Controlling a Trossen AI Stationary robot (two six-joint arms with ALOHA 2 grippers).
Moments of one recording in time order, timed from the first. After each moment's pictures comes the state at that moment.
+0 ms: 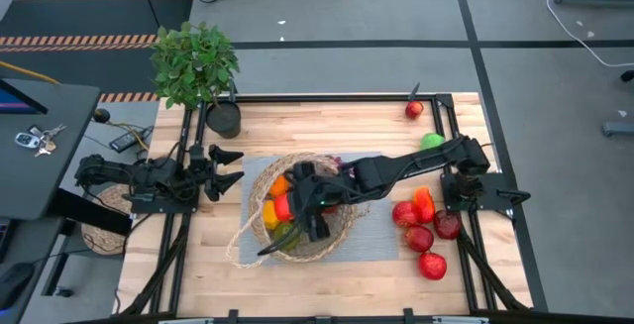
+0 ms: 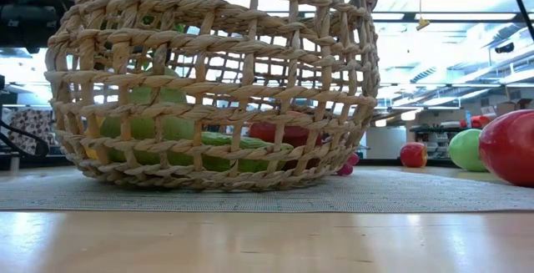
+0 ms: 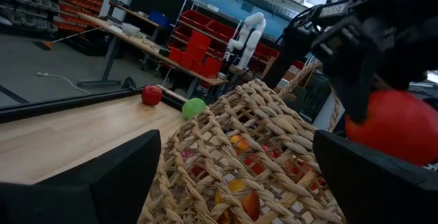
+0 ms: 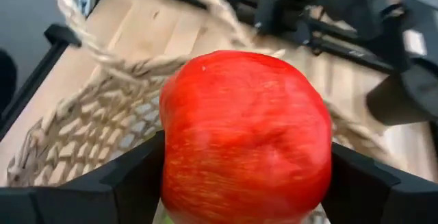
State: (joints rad) left arm -0.19 0.01 0.01 0.16 -0.45 -0.40; right arm 0.25 1.97 1.96 -0.73 0.17 -0.13
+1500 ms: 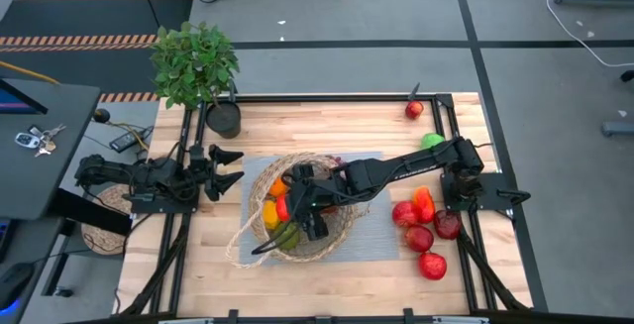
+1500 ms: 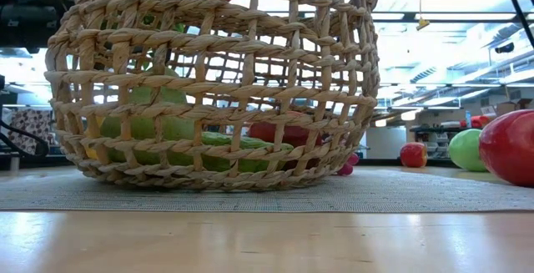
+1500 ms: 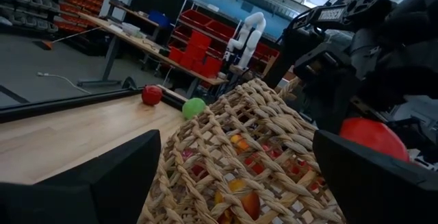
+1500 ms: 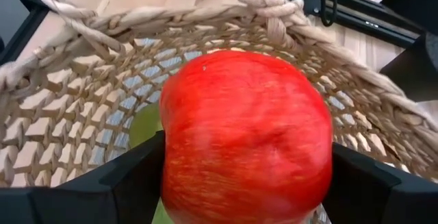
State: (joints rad) left arm -0.19 0.01 0.01 0.16 -0.45 -0.40; right arm 0.24 2.01 1.94 -0.76 0.16 -0.12
